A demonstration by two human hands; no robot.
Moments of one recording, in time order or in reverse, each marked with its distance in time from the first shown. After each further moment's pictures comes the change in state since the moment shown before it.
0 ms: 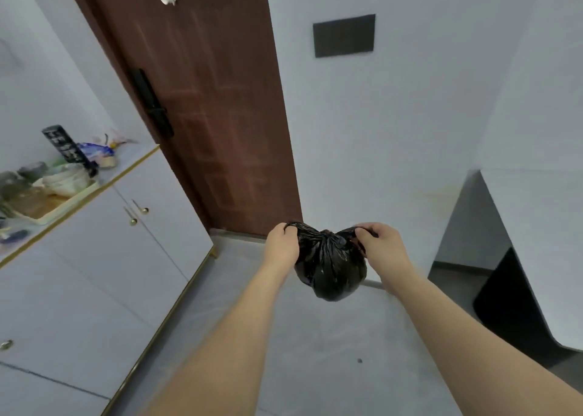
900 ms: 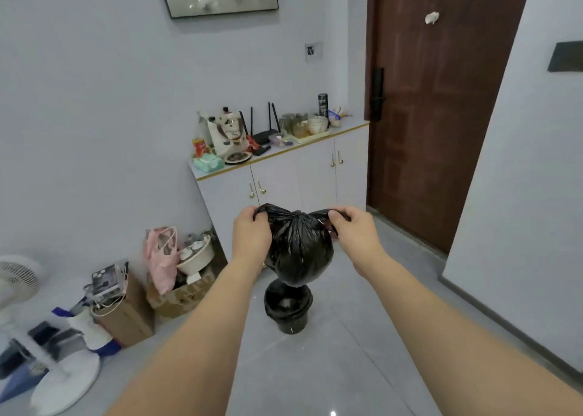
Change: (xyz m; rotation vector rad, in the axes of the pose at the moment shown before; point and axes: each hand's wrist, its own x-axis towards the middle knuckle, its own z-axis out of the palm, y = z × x) left_hand -0.520 -0.084 -0.215 -0.100 0.962 -0.018; right_hand -0.455 -0.034 0.037 0.114 -0.829 -0.233
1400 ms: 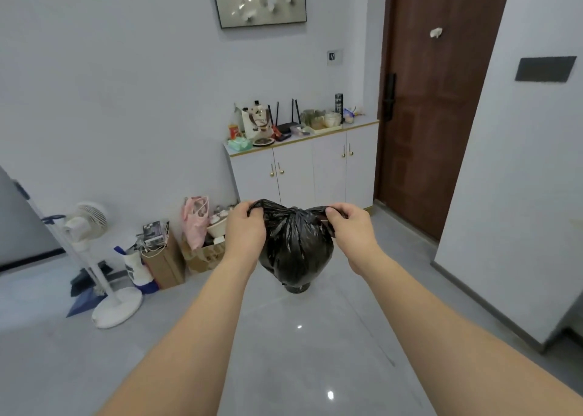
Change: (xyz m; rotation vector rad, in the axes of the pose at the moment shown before) left_hand -0.315 0.040 -0.099 -0.057 0.154 0.023; right_hand -0.278 -0.040 -0.093 -0.042 -0.093 -0.017
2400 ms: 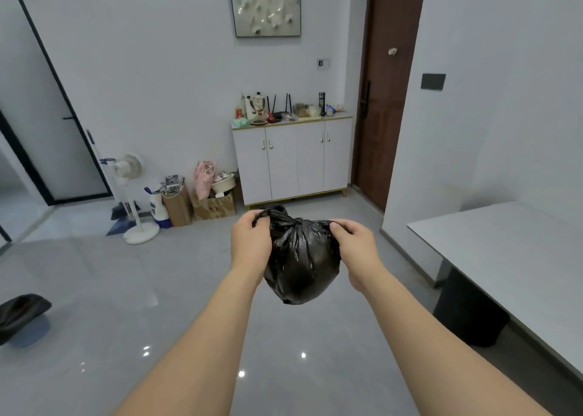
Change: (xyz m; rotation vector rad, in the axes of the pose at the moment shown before) left_hand -0.693 0.120 0.030 -0.173 0.096 -0.055; right_hand -0.516 -0.023 -0.449 0.092 -0.114 0.114
